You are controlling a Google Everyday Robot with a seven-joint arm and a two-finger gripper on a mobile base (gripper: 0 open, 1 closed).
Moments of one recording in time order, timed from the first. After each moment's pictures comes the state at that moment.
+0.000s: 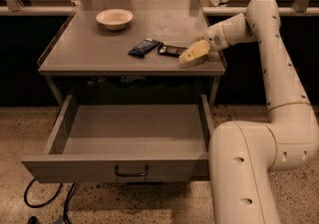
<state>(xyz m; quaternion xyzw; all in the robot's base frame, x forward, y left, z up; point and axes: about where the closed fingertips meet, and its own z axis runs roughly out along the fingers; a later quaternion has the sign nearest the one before) 0.793 -0.121 0.818 -0.45 0.75 0.31 0.37</state>
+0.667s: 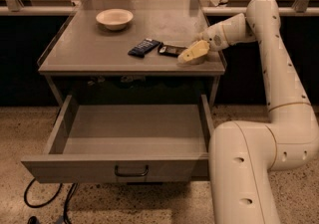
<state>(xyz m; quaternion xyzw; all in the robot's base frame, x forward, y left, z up) 0.794 -0.121 0.818 -0.45 0.75 0.31 0.37</state>
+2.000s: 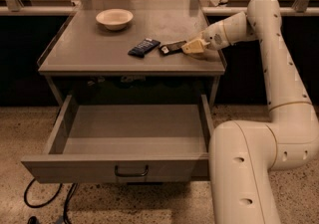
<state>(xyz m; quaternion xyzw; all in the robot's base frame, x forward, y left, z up) 0.792 -0.120 0.823 -0.45 0.75 0.31 0.37</state>
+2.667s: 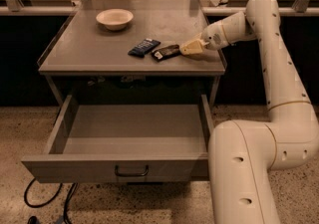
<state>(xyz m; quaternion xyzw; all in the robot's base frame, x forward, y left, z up) 0.792 -0.119 0.825 -0.45 0.75 0.31 0.37</state>
